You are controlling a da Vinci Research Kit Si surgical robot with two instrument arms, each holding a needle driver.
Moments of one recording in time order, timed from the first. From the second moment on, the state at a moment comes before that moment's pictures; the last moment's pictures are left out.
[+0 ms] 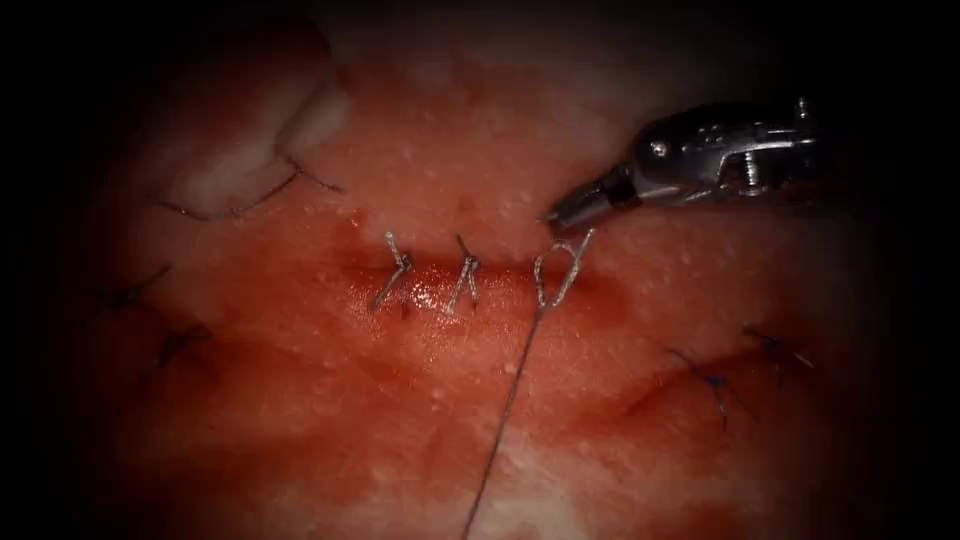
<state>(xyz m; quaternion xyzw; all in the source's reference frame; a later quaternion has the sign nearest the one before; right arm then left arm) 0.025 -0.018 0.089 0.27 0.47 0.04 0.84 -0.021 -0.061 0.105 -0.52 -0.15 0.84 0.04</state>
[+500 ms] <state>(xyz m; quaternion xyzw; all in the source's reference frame) 0.026 -0.017 0.089 0.25 0.49 0.10 0.83 -0.022 -0.064 0.100 -0.53 -0.16 0.83 0.03</state>
